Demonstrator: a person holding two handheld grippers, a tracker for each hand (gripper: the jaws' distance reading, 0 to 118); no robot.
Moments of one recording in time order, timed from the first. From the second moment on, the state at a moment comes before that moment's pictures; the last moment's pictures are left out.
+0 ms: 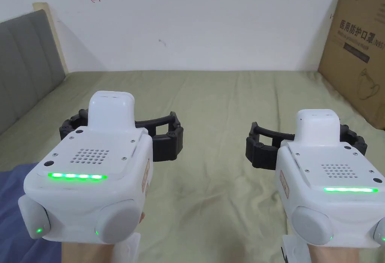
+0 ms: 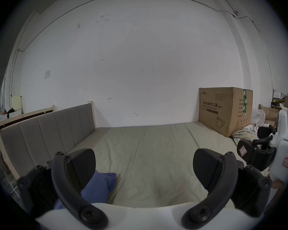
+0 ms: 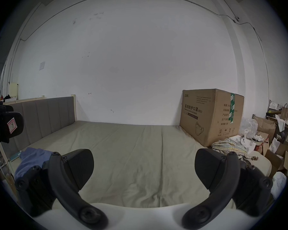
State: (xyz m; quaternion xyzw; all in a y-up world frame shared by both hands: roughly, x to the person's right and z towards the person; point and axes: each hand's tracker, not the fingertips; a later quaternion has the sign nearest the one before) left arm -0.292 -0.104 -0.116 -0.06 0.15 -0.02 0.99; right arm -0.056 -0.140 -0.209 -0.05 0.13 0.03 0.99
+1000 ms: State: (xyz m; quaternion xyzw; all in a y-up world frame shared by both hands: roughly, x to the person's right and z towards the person) left arm -0.293 -0.105 -0.115 -0.06 0.15 -0.02 0.99; right arm -0.057 -0.139 -0.209 -0.06 0.14 0.03 0.99
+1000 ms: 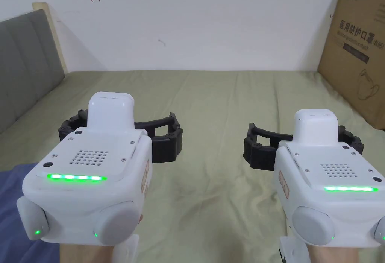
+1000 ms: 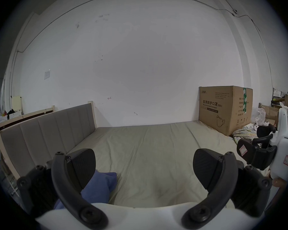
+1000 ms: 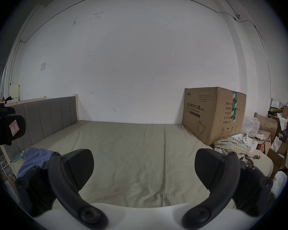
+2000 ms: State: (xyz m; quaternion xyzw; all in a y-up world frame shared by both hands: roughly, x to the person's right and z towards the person) left arm -0.290 -0.108 -0.111 -0.05 0.15 -0.04 0.99; right arm -0.052 -0.136 -0.204 -0.03 0.10 0.02 0.99
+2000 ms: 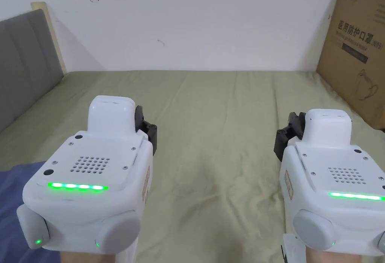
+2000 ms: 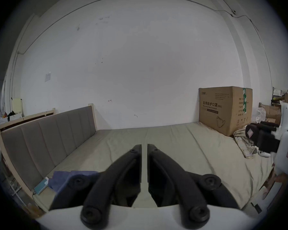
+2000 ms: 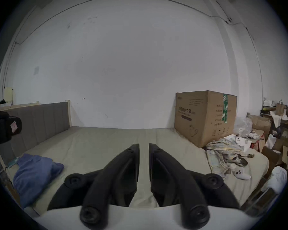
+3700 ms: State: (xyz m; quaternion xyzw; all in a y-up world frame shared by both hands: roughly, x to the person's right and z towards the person) left arm -0.525 -0.235 -0.084 -0.32 0.31 0.17 0.88; right arm -0.270 -0.197 -0.225 -0.19 0.37 0.02 0.91
